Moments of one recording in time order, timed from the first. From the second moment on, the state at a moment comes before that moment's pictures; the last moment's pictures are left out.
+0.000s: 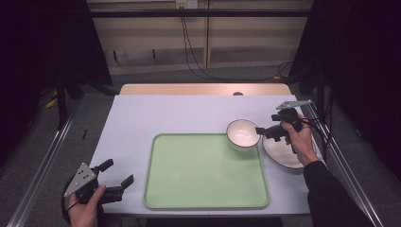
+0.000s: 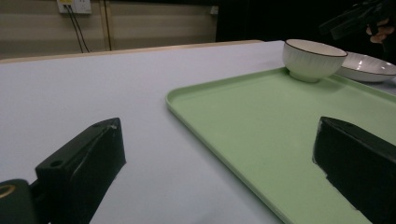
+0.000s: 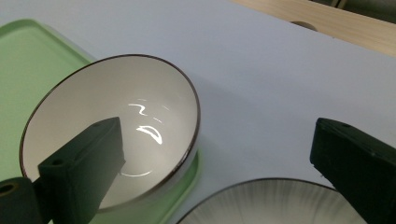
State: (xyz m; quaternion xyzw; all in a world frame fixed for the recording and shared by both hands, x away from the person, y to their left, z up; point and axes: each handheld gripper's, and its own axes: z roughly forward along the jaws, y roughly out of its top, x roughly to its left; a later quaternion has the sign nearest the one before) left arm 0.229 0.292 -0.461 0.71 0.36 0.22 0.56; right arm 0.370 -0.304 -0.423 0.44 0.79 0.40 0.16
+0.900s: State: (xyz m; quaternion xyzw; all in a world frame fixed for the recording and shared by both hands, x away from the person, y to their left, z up) left arm 0.228 0.292 -0.460 0.71 0.36 0.22 0.56; right arm 0.303 -0.328 -0.423 0.47 0.74 0.44 0.20
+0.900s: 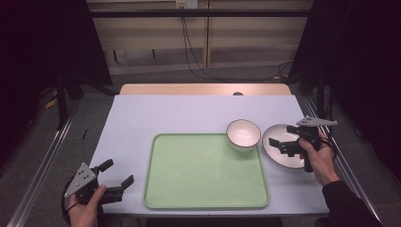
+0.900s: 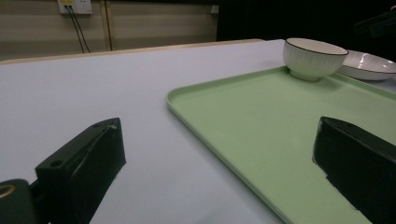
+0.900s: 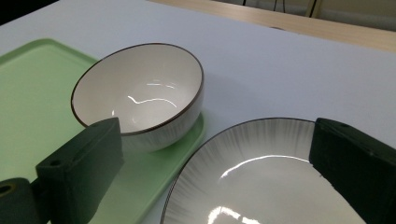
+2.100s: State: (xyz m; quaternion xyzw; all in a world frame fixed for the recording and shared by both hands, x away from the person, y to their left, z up) left arm 0.226 0.290 -0.459 0.70 0.37 0.22 0.57; right arm 0.217 -0.361 -0.427 0.47 0.69 0.47 0.27
